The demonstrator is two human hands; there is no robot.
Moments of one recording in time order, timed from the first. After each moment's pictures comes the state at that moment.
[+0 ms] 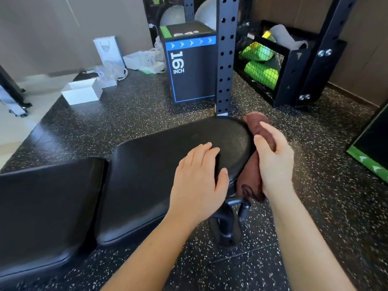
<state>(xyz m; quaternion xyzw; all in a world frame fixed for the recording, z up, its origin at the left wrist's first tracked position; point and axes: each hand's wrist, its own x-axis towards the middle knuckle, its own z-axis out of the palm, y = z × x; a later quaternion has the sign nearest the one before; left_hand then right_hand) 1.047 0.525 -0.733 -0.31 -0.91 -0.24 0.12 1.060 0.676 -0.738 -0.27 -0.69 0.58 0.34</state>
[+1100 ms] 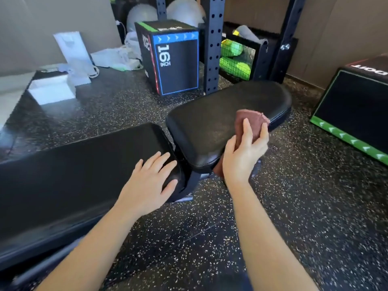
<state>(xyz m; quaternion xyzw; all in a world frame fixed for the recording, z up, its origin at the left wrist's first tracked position) 1.010 0.213 -0.795 -0.45 -0.89 -0.05 0.04 1.081 0.410 -0.782 -0.35 -0.75 0.23 0.51</state>
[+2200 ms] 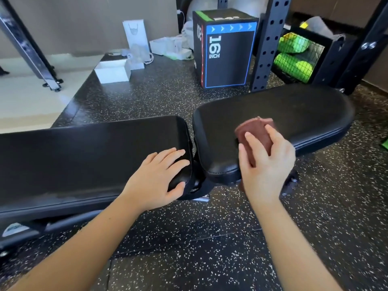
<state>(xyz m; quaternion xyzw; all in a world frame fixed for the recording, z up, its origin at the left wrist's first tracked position) 1.023 0.222 -0.784 -0.41 -0.91 -0.05 0.06 1.081 0.448 -0.796 -0.12 -0.84 0.12 0.52</state>
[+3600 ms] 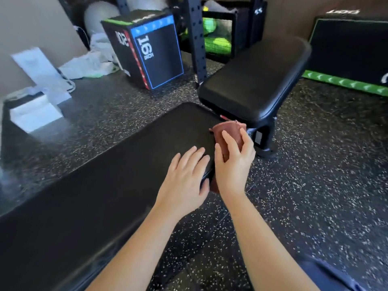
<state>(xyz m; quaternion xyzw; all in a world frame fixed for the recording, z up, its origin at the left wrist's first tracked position) 0.985 0.079 -0.790 -0.61 -0.79 -0.04 0.12 1.048 0.182 -0.816 -0.43 -0.71 0.27 0.49</state>
